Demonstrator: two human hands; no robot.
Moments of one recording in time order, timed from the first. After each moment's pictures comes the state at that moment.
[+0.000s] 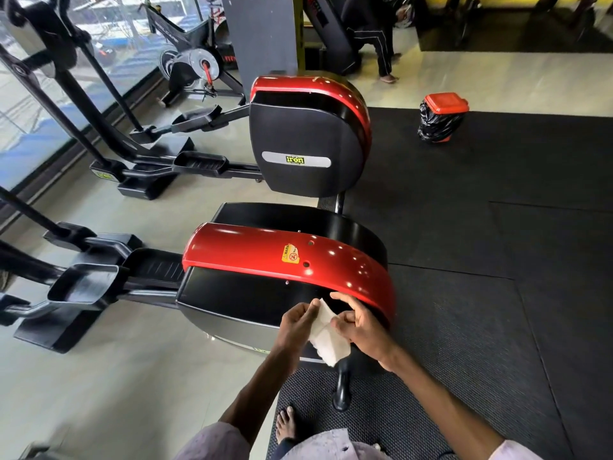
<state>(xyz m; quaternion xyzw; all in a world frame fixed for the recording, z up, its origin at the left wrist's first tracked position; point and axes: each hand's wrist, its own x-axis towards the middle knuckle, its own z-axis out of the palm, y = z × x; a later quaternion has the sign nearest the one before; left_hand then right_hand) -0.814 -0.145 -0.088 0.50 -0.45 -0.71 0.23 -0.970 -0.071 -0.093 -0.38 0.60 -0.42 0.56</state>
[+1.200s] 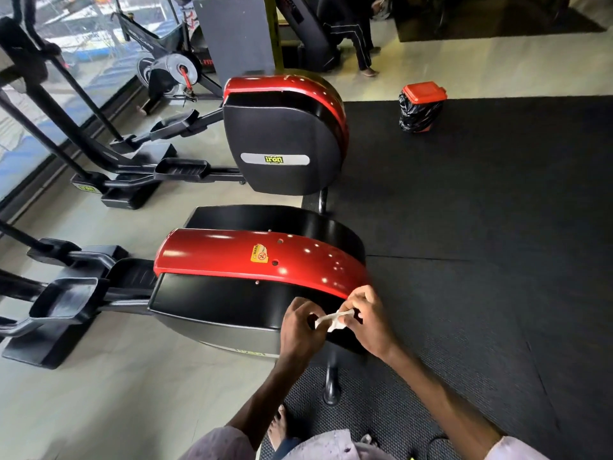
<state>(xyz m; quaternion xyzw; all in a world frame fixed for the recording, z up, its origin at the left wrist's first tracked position) -0.881 -0.105 -0.113 0.48 -0.76 -0.37 0.24 -1.046 -0.029 -0.117 -0.51 0.74 -0.35 0.26</state>
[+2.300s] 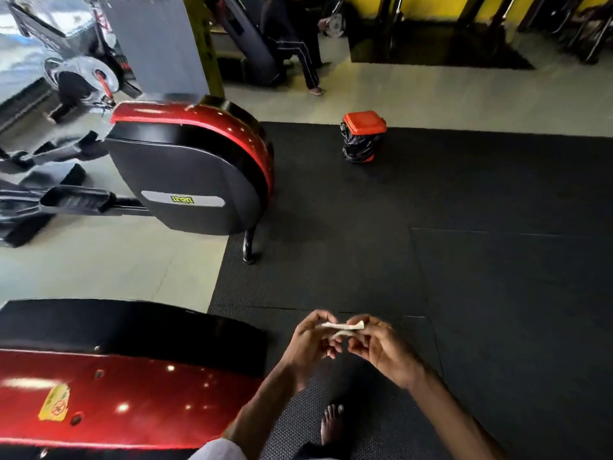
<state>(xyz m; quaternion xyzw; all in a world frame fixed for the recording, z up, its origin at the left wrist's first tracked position) -1.323 -0.193 -0.108 0.34 -0.41 -0.84 0.15 -1.478 -0.095 -0.100 -0.05 0.52 -0.58 0.62</state>
